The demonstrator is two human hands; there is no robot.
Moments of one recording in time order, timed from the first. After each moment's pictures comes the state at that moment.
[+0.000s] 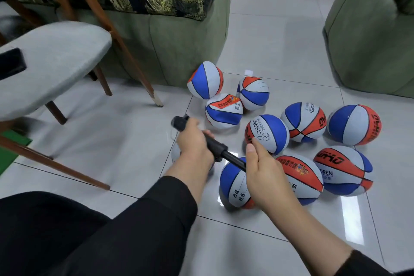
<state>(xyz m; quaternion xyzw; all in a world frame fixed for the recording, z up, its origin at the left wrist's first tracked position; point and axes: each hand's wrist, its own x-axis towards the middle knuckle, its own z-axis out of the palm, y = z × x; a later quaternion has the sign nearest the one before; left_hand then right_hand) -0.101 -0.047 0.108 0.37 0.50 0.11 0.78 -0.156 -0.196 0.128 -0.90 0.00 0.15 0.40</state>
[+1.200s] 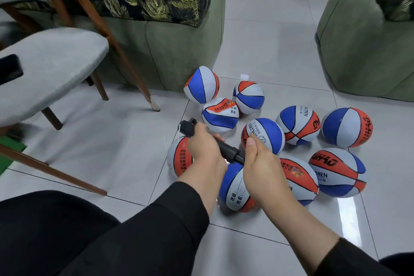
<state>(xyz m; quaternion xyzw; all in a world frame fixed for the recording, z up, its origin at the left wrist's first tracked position) -0.104 -0.079 0.114 0.36 0.49 0.10 0.79 -0.146 -0.191 0.133 -0.90 0.03 0.10 0.43</state>
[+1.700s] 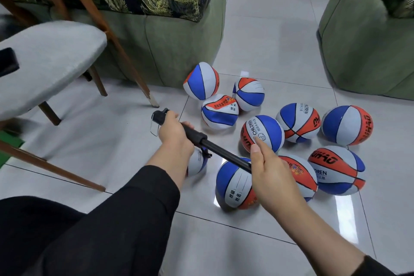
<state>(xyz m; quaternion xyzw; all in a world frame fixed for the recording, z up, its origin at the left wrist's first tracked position) -0.087 -0.009 0.111 0.35 0.52 0.14 0.77 -0.158 -0.212 0.136 -0.91 0.00 0.14 0.39</state>
